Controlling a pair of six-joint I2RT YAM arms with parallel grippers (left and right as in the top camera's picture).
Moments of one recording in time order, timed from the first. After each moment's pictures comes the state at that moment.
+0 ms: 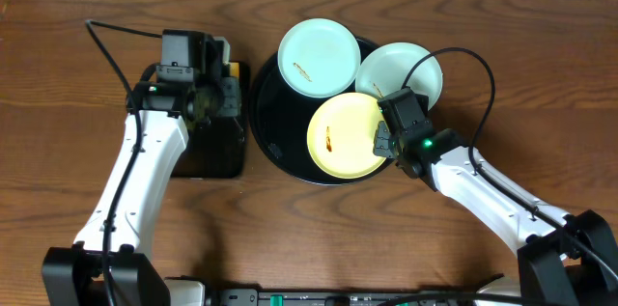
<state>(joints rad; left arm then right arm) -0.08 1.51 1.19 -0.72 0.14 -0.09 0.49 1.56 0.87 -0.40 0.17 0.64</state>
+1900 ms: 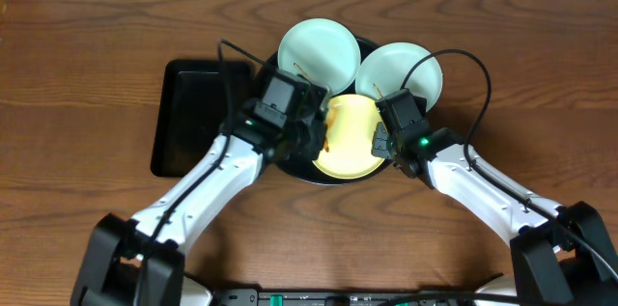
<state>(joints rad) -0.51 1.57 0.99 -0.45 0.26 -0.15 0.49 1.60 0.87 -0.39 0.15 0.67</state>
